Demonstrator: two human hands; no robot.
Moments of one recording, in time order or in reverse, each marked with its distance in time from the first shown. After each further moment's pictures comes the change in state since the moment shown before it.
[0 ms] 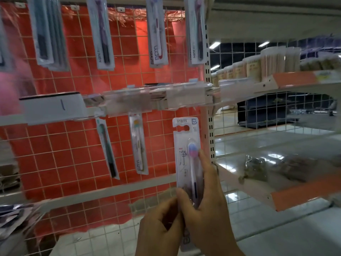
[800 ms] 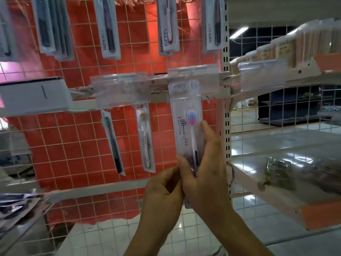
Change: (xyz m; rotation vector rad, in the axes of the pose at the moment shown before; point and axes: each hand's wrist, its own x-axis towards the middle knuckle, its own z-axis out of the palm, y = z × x) left_hand 0.062 0.007 0.013 -0.012 0.097 0.044; right_hand 0.066 0.030 0.014 -0.204 0.126 -0.299
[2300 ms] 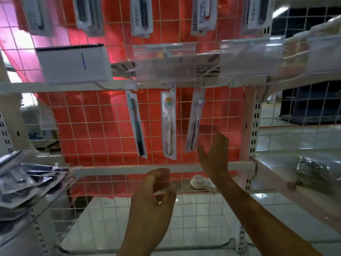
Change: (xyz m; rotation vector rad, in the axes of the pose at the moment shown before) left_hand -0.023 -0.052 -0.063 0.230 0.213 -0.123; right_hand 0.005 0.139 0.088 -0.252 -0.138 0.311
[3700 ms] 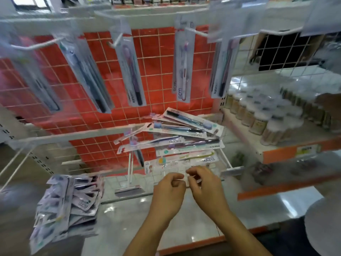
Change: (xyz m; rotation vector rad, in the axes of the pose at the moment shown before) left_hand 0.066 0.319 -0.070 0.038 -0.411 -0.663; right_hand 0.069 -0.300 -0.237 -0.090 -0.508 0.285
